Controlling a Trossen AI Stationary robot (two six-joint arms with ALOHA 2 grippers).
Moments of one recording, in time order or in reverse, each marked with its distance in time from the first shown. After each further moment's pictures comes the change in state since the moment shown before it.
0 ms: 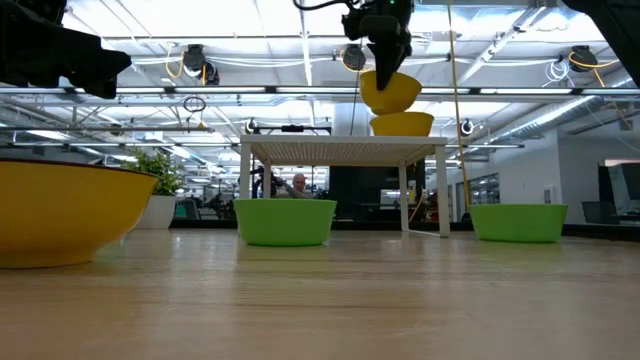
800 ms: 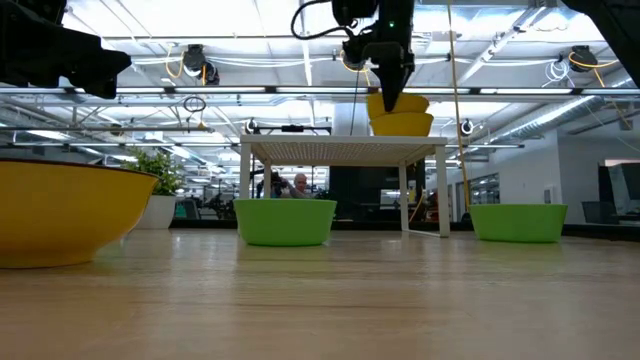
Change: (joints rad) left arm 0.000 0.000 0.000 0.000 0.000 0.000; right arm -0.009 0.000 -0.142 -0.010 0.051 0.012
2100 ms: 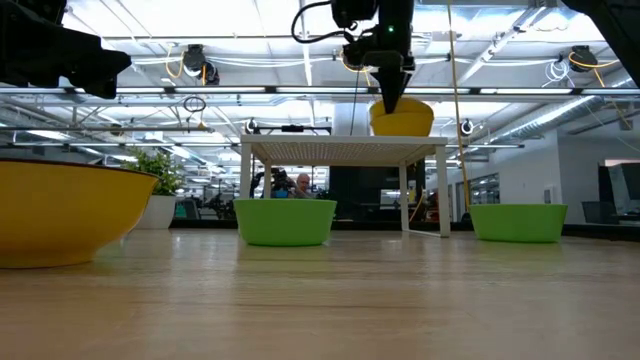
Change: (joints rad) left arm 0.000 0.000 0.000 0.000 0.000 0.000; right arm -0.004 -0.001 -0.013 0.029 0.082 -0.005
